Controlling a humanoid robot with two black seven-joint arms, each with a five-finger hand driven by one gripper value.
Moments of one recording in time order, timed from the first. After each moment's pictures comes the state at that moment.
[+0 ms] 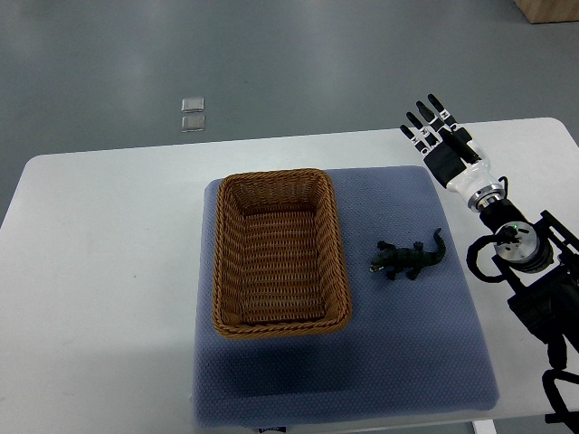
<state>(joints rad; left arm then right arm) -0.02 0.00 -0.05 -0.17 0.06 0.03 -0.03 0.54 -0.10 1.26 0.72 -0.25 0.36 0.13</state>
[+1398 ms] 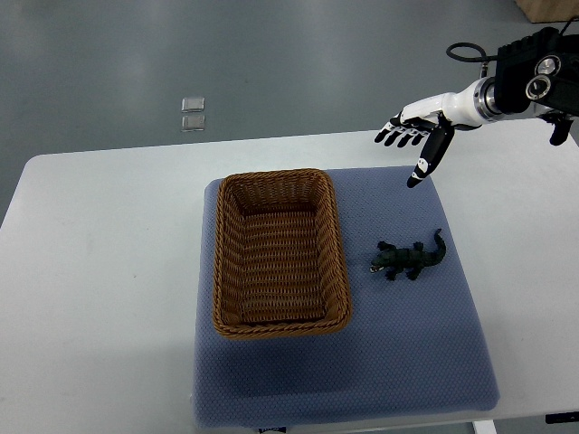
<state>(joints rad) -0.03 0.00 -0.04 -0.22 0.06 0.02 -0.03 1.50 -0.57 -0.20 1.07 -0.75 0.49 -0.18</state>
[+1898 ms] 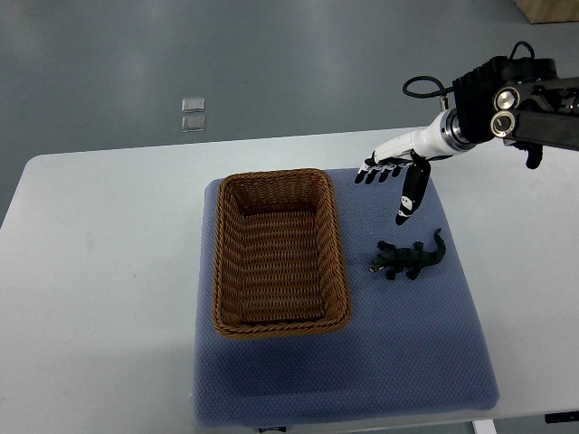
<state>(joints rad) -0.03 0.00 -0.04 -0.22 0.06 0.02 -0.03 1.53 -0.54 -0.32 1.22 -0.75 0.42 -0.19</state>
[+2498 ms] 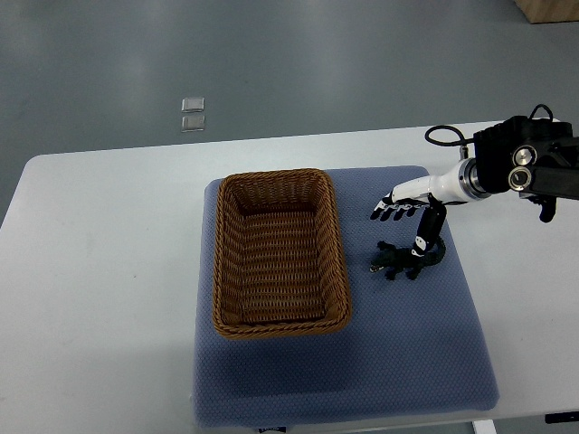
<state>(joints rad) -0.03 0.00 -0.04 -0.22 0.06 0.02 -0.01 1.37 -0.61 -0.30 1.31 -0.77 0.30 -0.19</state>
